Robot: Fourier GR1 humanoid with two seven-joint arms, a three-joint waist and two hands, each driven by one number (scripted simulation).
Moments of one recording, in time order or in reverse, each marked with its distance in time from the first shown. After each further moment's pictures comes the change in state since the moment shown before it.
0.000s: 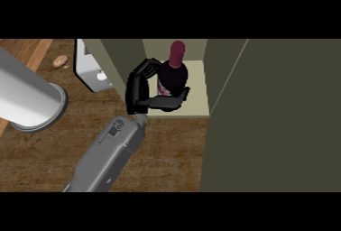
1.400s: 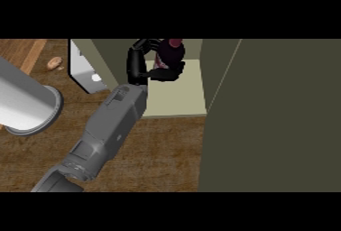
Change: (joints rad) left arm -0.387 -0.008 0.231 0.602 0.024 -0.041 -0.265; right arm 0.025 0.033 0.044 0.018 -0.002 0.023 -0.042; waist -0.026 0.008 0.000
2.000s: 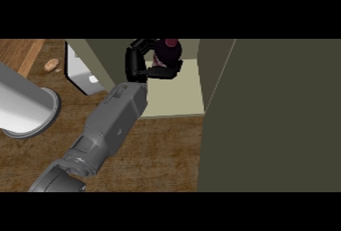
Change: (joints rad) left arm -0.055 -0.002 0.080 0.110 0.083 -0.076 -0.027; right arm -0.017 0.005 0.014 0.005 -0.005 0.003 0.004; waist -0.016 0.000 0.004
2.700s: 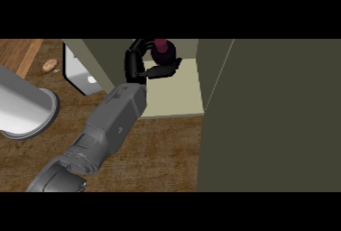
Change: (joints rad) left arm -0.039 0.000 0.039 0.110 0.002 0.003 -0.062; right arm -0.002 -0.003 0.011 0.003 0.002 0.001 0.004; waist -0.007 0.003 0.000
